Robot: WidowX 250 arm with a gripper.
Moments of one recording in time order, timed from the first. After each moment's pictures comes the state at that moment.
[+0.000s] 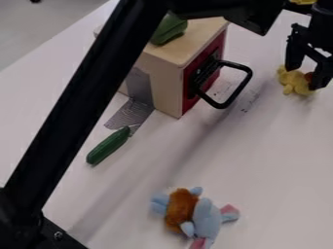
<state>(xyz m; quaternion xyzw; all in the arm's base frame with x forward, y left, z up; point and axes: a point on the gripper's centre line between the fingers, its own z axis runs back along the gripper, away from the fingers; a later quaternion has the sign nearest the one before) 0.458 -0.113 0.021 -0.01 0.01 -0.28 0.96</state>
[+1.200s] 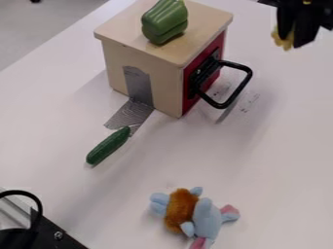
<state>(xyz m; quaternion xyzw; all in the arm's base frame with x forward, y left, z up) 0.386 -0.086 0.143 -0.04 -0.11 -0.23 0.97</state>
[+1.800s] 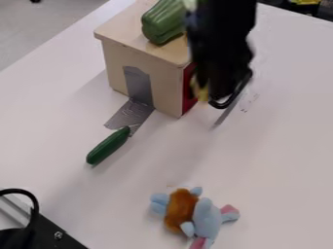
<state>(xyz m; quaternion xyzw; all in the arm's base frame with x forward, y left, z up) 0.234 -0.043 0.122 -0.04 -0.05 -0.24 0.97</state>
